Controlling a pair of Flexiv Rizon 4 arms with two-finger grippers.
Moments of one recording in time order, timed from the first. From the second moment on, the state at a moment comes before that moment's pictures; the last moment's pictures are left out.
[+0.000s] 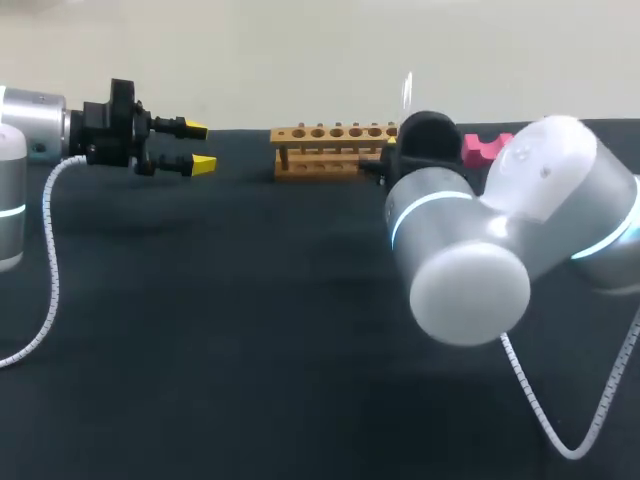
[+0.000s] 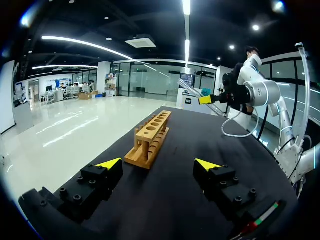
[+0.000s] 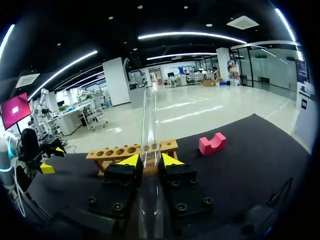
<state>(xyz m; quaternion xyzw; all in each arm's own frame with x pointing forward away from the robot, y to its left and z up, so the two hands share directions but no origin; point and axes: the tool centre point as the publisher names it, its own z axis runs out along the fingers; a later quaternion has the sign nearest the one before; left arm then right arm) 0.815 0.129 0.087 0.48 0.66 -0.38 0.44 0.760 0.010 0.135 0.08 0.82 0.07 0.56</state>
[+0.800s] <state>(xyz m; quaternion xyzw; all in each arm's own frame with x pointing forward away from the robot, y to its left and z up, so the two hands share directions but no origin) 0.815 0.129 0.087 0.48 0.66 -0.38 0.44 0.795 0.025 0.120 0.02 0.87 0.09 0.49</state>
